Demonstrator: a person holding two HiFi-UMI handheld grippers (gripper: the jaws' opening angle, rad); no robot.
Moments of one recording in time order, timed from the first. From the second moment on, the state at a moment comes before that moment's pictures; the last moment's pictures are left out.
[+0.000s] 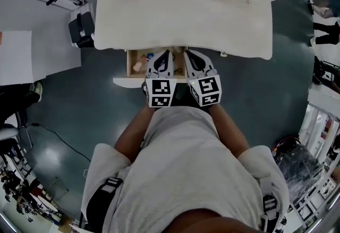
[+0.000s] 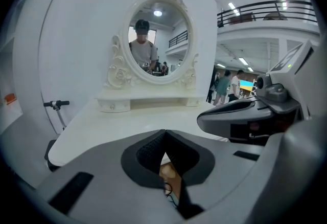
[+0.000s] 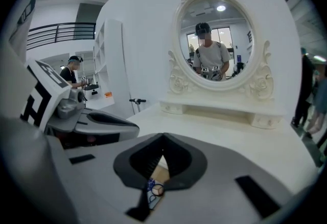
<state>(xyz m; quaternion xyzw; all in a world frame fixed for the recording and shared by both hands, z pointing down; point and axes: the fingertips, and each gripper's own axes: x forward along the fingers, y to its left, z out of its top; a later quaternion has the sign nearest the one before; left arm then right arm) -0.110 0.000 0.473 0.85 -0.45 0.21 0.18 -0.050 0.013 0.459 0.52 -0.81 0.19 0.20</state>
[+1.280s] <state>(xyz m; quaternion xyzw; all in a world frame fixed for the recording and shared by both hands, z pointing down) 0.013 0.088 0.349 0.88 -0.45 0.11 0.09 0.056 0.109 0.323 0.56 -0.82 0.04 0.12</state>
